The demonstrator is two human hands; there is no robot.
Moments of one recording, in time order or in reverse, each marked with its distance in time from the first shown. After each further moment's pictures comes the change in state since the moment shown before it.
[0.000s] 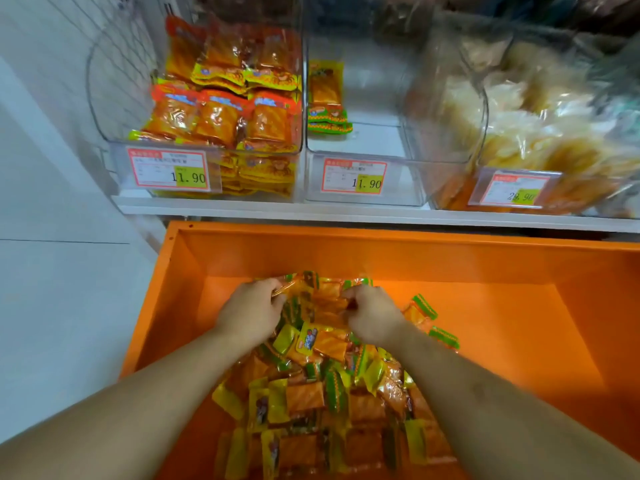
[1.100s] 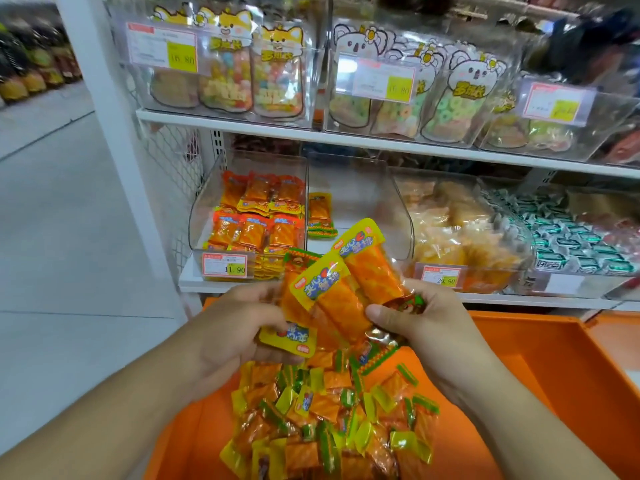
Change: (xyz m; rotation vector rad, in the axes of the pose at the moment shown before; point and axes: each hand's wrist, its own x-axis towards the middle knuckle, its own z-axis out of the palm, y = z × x) left_hand -0.159 0.111 -0.209 -1.121 -0.251 0.042; right_hand -0.207 -0.118 -0.181 0.936 0.298 -0.311
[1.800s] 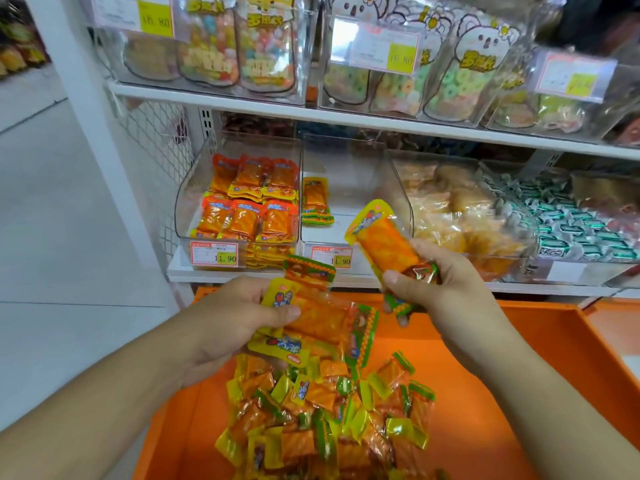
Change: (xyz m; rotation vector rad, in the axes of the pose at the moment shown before) left_hand 0.015 -0.002 -0.004 0.128 -0.084 -0.073; right_hand 0.023 -0.001 -0.024 -0.046 -0.036 -0.119
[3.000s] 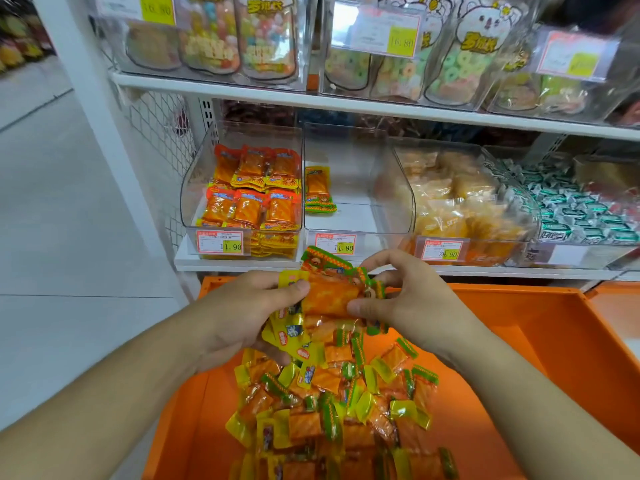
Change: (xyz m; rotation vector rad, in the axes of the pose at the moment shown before) left_hand -0.007 -0.002 0.006 0.024 -0.012 -0.059; right_hand -0.005 0.020 0.026 -0.295 -0.047 0.207
